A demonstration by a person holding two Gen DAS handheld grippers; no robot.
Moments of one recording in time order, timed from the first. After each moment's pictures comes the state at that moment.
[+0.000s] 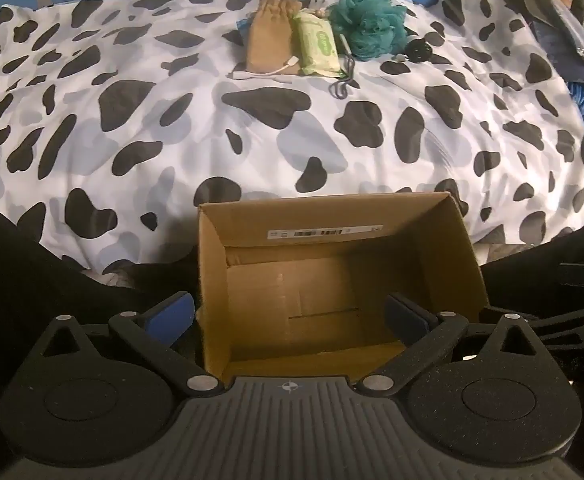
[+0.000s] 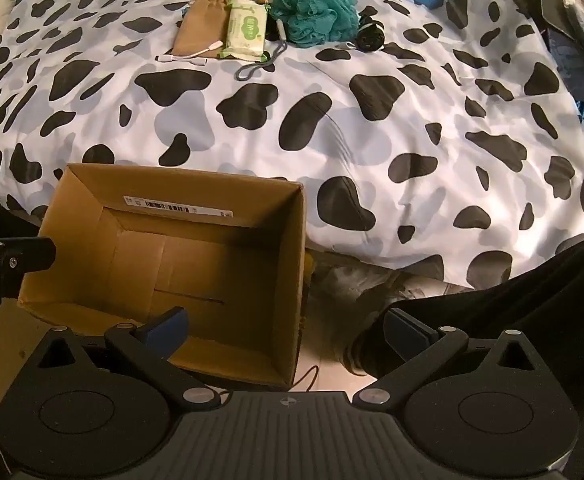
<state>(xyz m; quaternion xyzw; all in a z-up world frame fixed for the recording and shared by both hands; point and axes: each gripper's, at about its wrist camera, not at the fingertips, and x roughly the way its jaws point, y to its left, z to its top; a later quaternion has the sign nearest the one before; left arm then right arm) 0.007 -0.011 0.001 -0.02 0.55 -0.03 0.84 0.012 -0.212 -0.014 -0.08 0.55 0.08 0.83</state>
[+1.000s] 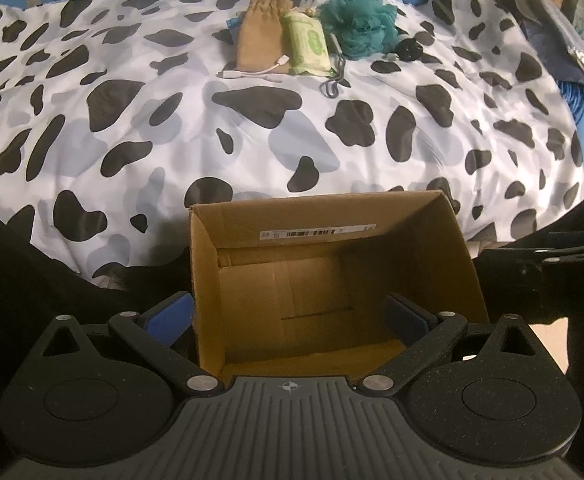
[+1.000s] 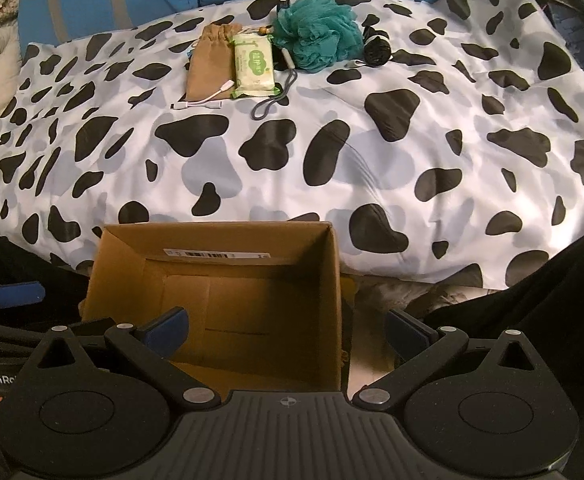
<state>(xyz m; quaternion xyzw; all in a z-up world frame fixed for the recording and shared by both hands) 0.007 -0.005 -0.002 -0.03 0.54 -0.05 0.84 0.036 -0.219 0.010 0.02 0.53 0.10 0.84</state>
